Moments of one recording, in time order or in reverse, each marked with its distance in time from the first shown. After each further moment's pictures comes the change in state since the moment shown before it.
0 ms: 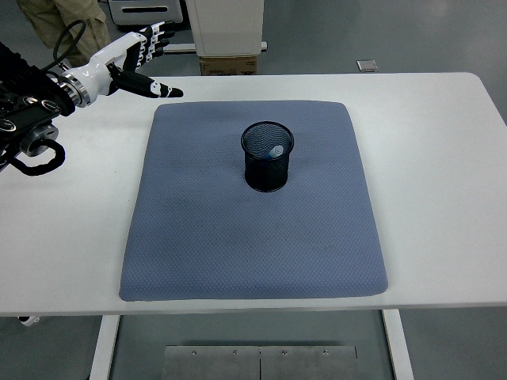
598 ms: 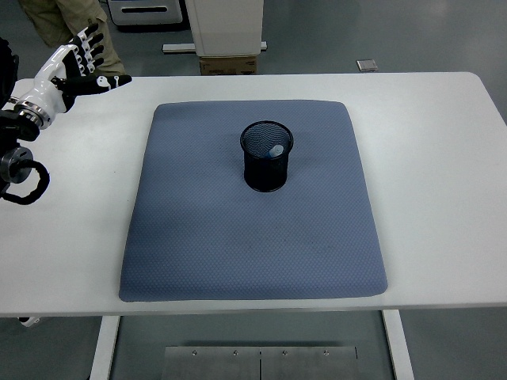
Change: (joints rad) left arm 0.257 0.031 -0.417 0.111 -0.159 -0.012 0.028; right arm 0.000 0.000 0.000 0.000 0.000 0.000 0.000
